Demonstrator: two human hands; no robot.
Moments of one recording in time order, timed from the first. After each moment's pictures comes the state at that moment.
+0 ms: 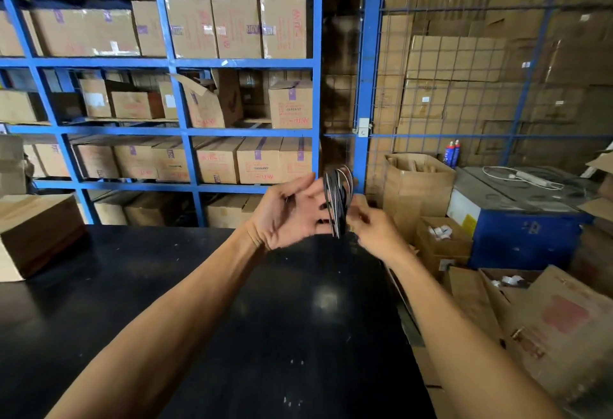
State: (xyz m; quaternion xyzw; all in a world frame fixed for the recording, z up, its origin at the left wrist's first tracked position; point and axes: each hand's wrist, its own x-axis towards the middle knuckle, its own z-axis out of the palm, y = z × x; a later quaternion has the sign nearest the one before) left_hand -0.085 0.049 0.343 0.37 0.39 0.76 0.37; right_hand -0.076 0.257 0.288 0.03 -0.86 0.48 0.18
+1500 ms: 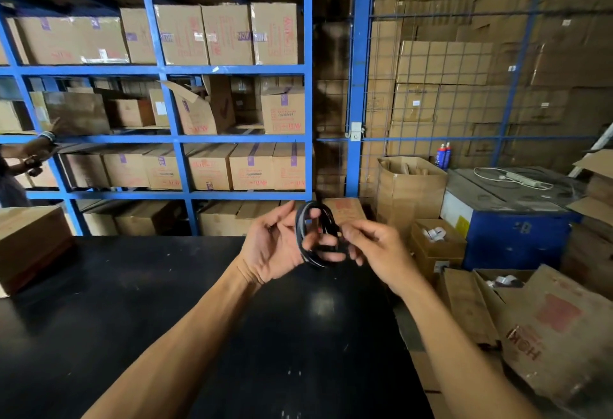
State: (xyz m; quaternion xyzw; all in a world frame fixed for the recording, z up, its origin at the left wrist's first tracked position) left_hand -0.086 0.041 0.304 0.40 0.26 0.78 0.42; right_hand -0.026 0.259 0.292 0.12 -0.78 0.59 0.17
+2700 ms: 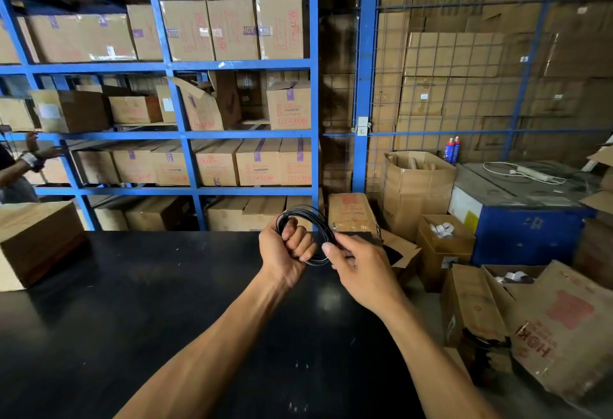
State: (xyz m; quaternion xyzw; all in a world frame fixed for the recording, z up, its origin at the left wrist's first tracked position) left_hand -0.080 0.062 0.276 0.11 0.30 0.94 0.11; right_hand -0.015 0.213 0.260 0.11 -0.85 0.43 0.28
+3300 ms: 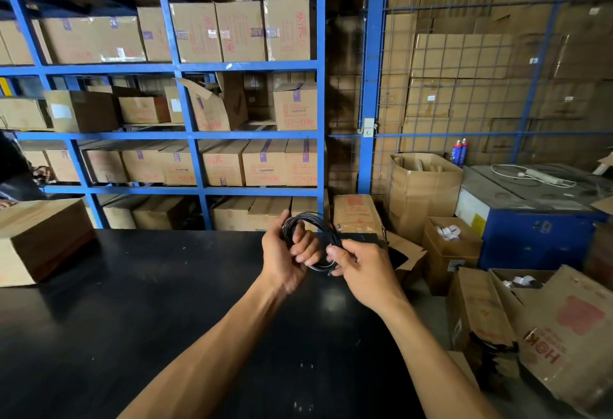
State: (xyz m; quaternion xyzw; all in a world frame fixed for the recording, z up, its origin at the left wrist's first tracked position) left_hand -0.073 0.049 0.272 0.16 0.32 0.92 0.18; right_hand -0.020 0.204 0.259 0.07 -0.85 0.48 0.21
